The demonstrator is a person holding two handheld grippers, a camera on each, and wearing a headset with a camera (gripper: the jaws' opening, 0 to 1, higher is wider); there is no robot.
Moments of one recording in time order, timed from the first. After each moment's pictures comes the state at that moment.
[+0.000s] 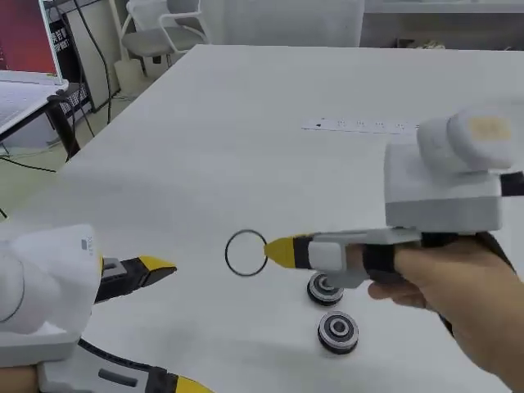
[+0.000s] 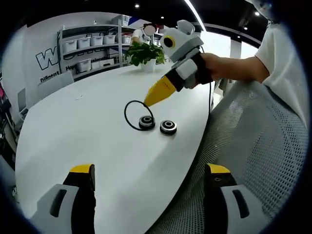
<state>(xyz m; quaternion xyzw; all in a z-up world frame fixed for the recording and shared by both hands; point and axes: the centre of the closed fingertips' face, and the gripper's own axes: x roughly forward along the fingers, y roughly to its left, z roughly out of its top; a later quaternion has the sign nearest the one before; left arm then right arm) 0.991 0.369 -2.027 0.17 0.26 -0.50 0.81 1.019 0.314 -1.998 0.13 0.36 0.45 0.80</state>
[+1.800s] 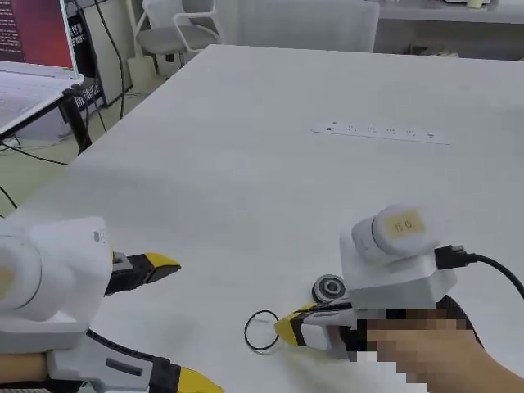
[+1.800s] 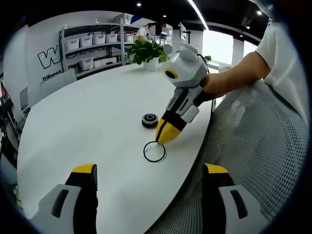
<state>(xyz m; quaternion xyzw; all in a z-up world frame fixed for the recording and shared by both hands) 0.992 0.373 -2.028 0.17 0.27 -0.49 0.81 1.012 0.306 -2.075 0.01 0.41 0.43 0.80</state>
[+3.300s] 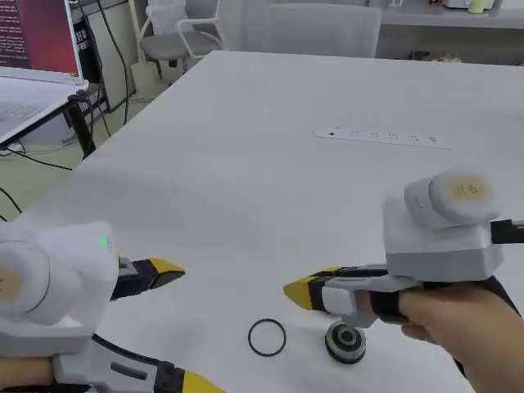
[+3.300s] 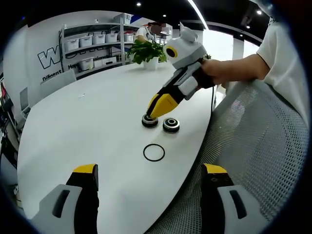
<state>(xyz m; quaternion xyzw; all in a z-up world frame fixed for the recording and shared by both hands) 0.993 0.374 -2.029 0.18 0.27 -0.49 0.81 1.036 0.292 -2.017 0.07 0.35 0.42 0.84</state>
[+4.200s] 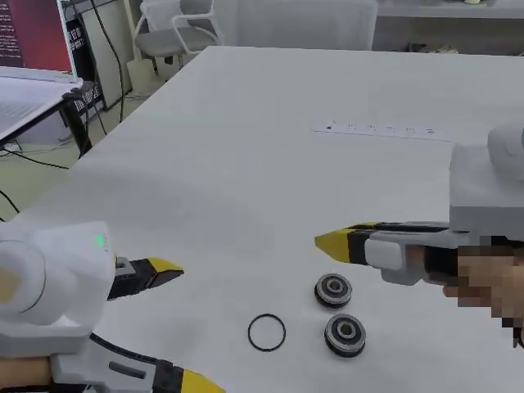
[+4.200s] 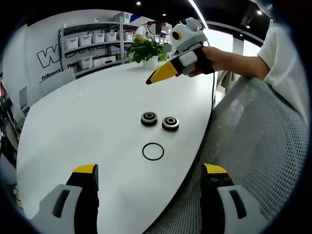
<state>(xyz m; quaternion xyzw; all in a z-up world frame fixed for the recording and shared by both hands) 0.992 0.374 -2.031 0.18 0.27 -0.49 0.81 1.049 0.257 -1.967 0.09 0.29 0.40 0.87</state>
